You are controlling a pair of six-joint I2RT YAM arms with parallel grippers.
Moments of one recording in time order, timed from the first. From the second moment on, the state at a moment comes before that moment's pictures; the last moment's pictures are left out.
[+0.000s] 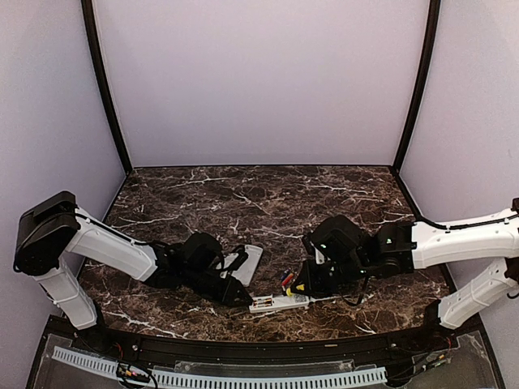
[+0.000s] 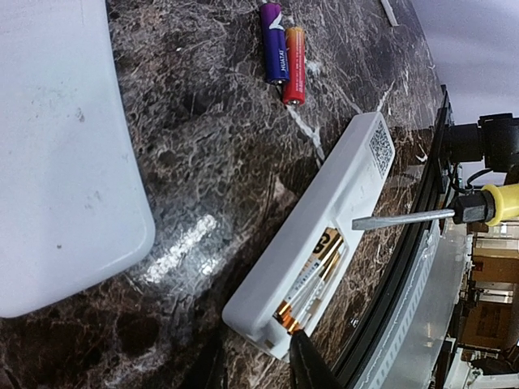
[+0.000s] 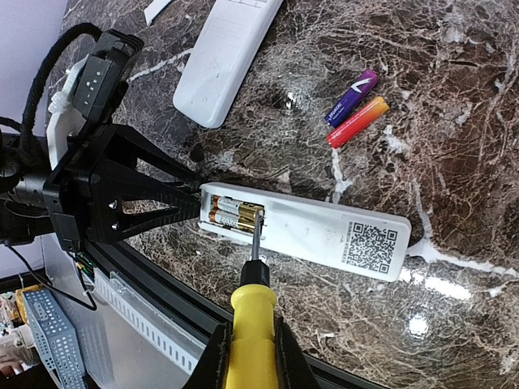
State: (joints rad) left arm -0.99 1.66 0.66 0.16 0.43 -0.70; right arm 1.18 1.33 0.86 -0.45 -0.04 1.04
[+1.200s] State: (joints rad) left arm -0.99 1.68 0.66 0.17 0.44 -0.70; right arm 1.19 1.40 0.91 -0.50 -0.04 1.04
